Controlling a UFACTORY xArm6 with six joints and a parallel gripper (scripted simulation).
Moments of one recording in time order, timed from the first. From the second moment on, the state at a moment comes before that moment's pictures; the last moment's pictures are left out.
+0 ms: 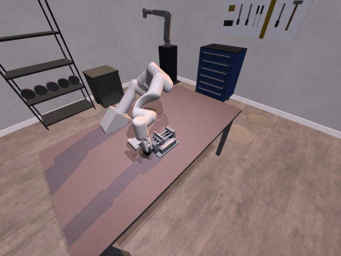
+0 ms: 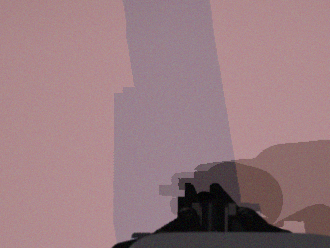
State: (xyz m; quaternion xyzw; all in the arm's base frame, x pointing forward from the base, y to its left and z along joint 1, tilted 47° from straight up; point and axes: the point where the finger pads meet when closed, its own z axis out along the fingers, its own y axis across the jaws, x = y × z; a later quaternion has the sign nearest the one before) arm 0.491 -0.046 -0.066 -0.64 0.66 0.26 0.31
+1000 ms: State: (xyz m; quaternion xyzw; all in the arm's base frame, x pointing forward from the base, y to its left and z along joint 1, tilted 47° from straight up) arm 0.471 -0.082 -0.032 -0.64 0.66 0.26 0.31
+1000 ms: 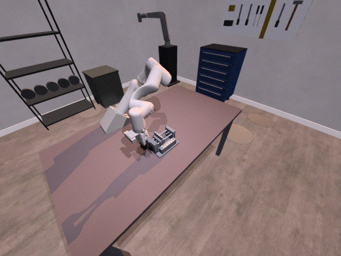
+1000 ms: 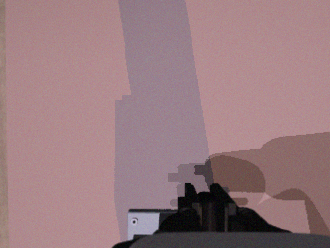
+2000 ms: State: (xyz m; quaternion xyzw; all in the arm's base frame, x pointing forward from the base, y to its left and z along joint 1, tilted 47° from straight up) arm 0.443 -0.058 -0.055 -0.64 0.66 0.26 0.31
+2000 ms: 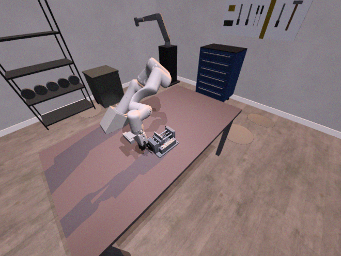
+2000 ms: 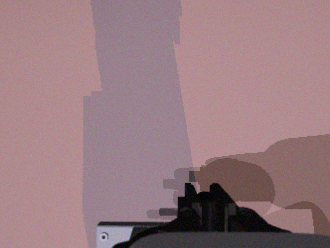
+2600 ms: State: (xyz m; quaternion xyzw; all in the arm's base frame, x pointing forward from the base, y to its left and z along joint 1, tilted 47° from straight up) arm 0.459 -0.043 -0.069 -0.64 0.66 0.26 0.31
